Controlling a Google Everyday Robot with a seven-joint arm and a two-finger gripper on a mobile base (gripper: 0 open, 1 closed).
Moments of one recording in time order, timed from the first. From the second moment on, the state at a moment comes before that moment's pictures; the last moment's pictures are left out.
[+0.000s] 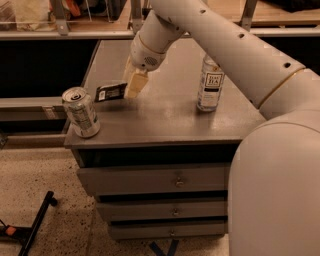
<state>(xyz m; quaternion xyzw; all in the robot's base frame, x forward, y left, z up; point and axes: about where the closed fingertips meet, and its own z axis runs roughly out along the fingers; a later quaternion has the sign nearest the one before) 0.672 0.074 0.863 -0.74 0.61 0.12 0.25</state>
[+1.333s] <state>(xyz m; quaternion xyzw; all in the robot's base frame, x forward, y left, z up) 0.652 0.103 0.860 -0.79 0.54 0.15 0.25</state>
